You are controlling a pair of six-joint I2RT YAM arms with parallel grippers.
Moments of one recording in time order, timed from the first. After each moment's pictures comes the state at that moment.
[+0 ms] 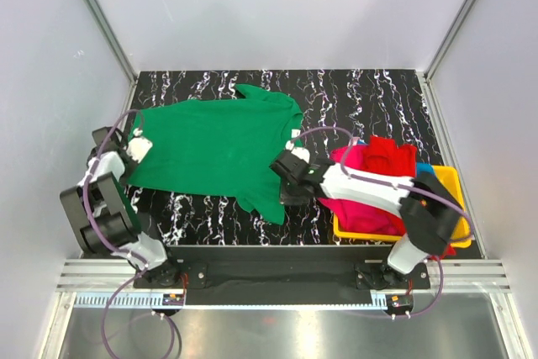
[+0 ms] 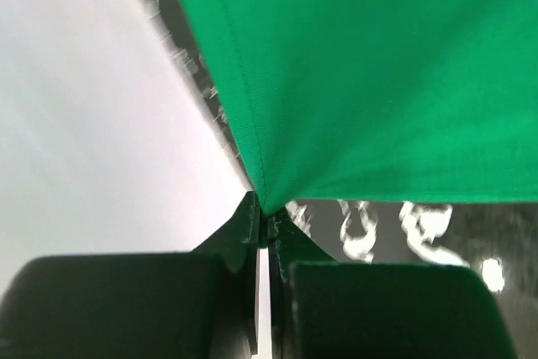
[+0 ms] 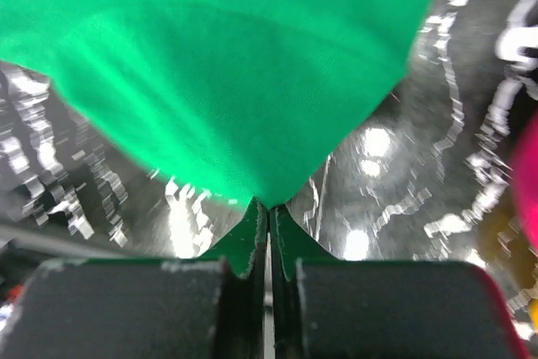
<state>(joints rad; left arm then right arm) 0.46 1.56 0.88 -0.40 -0.12 1.00 0.95 1.66 1.07 -0.54 0.14 0.94</state>
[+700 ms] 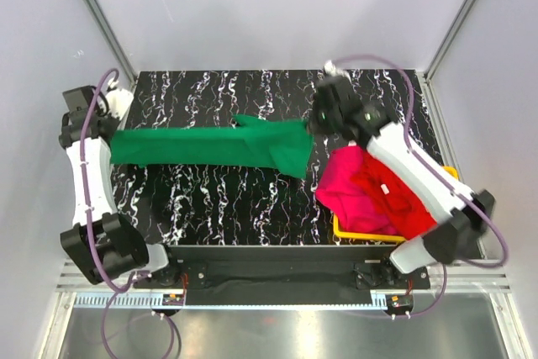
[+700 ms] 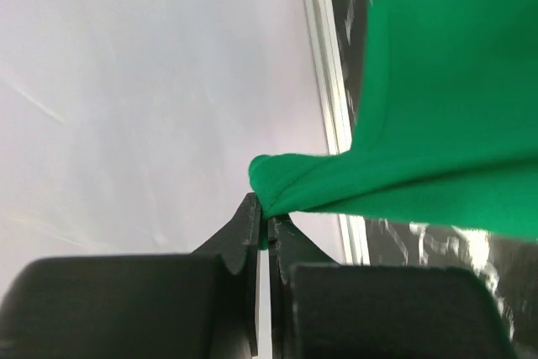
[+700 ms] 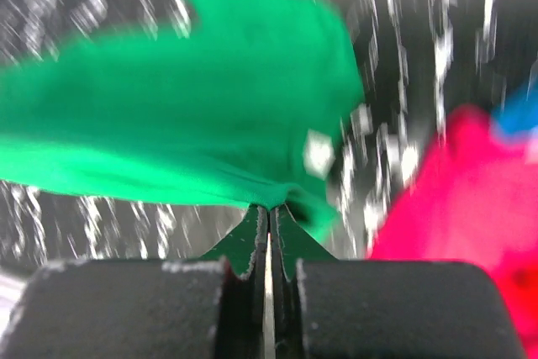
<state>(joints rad) 0.42 1.33 1.29 -0.73 -0.09 0.87 0.64 1.44 1.45 -0.77 0.16 0.65</state>
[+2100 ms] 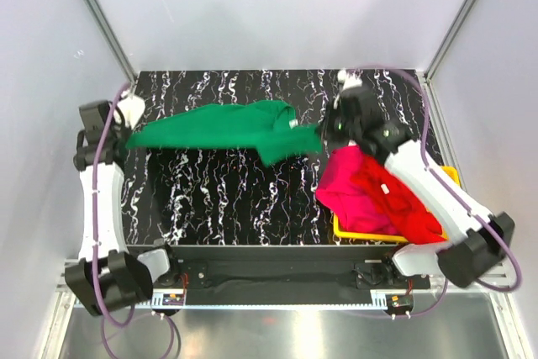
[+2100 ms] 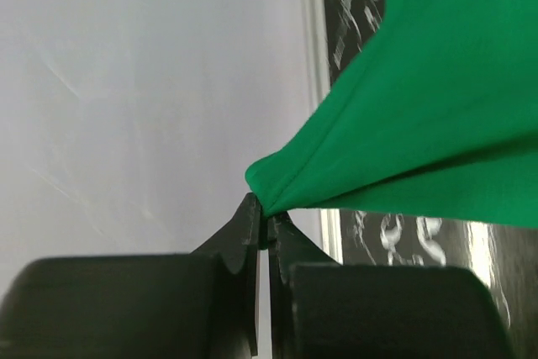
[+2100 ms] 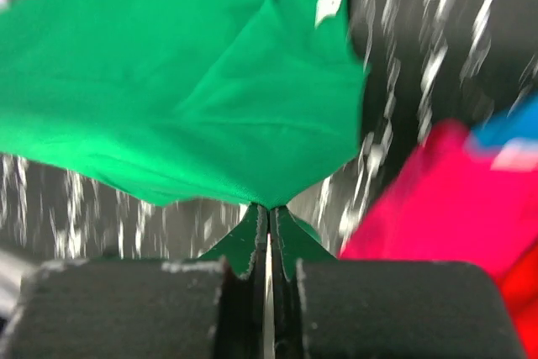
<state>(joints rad) 0.29 1.14 1.14 -0.60 -0.17 0.75 0.51 1.35 1.36 -0.59 0.04 0.47</state>
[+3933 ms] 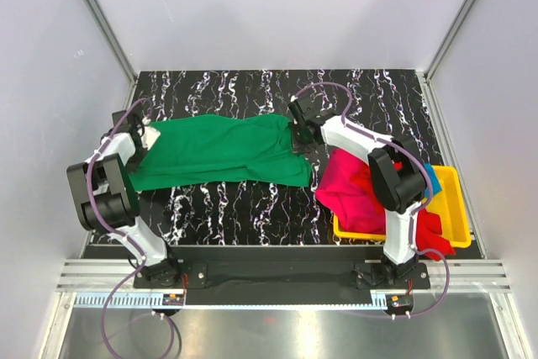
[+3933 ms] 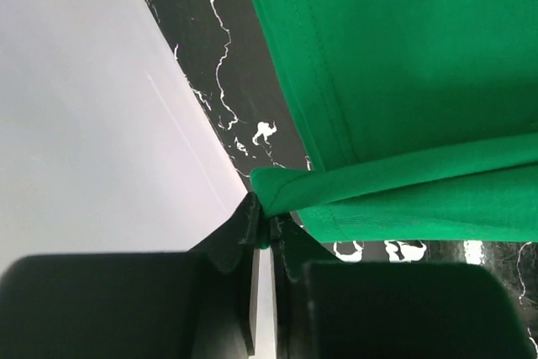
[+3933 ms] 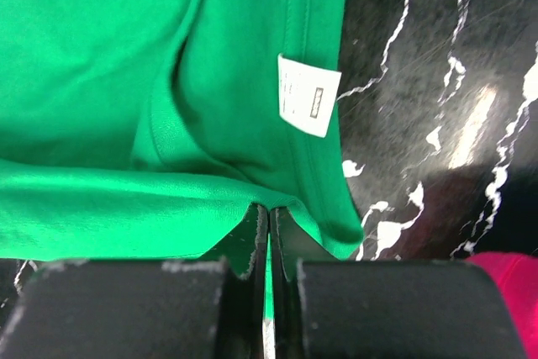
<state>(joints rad) 0.32 1.69 1.06 -0.52 -0.29 0.81 0.57 1.97 1.46 -0.55 0.05 0.41</state>
